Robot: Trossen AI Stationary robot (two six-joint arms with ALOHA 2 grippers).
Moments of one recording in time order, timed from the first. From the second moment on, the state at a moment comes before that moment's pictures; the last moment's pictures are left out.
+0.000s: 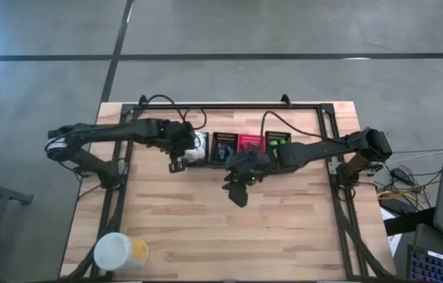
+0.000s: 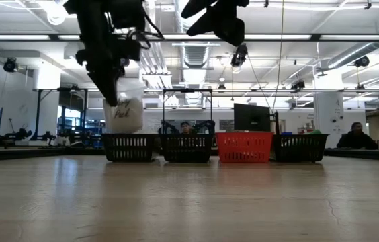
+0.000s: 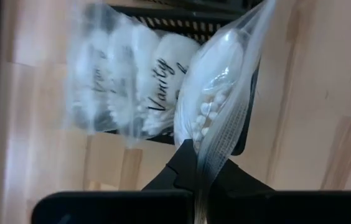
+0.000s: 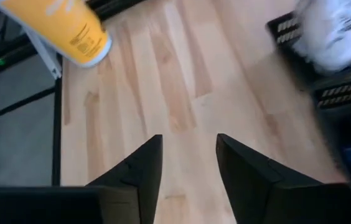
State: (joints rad) left arm 0.24 1.36 1.09 -0.93 -0.14 0.10; right arm 0.14 1.68 1.44 -0.52 -0.03 0.52
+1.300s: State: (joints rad) left arm 0.27 1.44 1.21 -0.93 -0.25 0.10; right arm 0.12 0.84 0.70 -0.19 0.45 0.63
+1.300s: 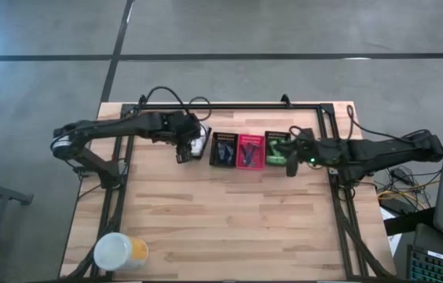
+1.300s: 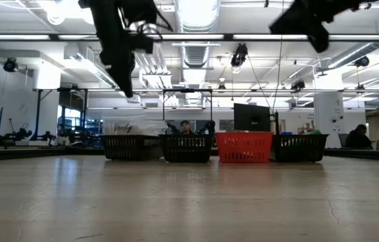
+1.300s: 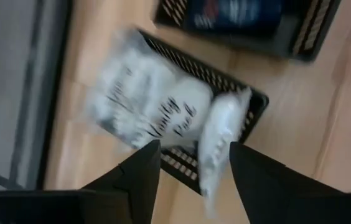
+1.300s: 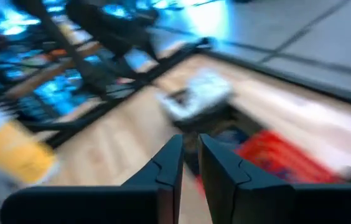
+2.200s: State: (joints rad) left arm 0.27 1.33 1.39 -0.88 -0.23 -0.09; right arm 0.10 0.36 0.03 0.45 0.15 0.52
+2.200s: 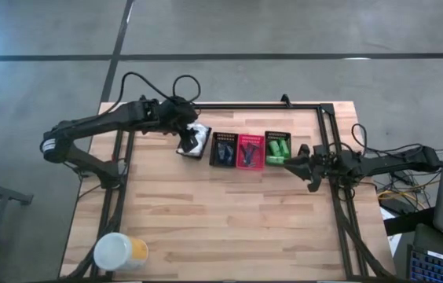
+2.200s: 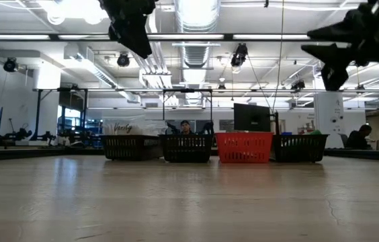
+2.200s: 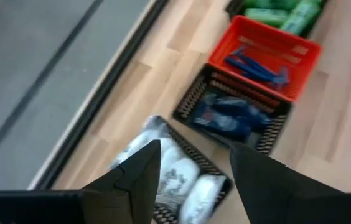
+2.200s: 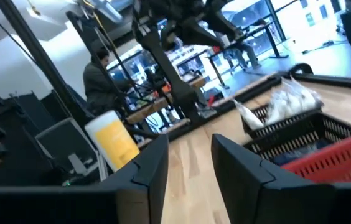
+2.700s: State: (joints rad) left arm 0.27 1.33 1.39 -0.85 -0.16 -0.19; right arm 0.05 0.28 0.01 0.19 0.16 0.75
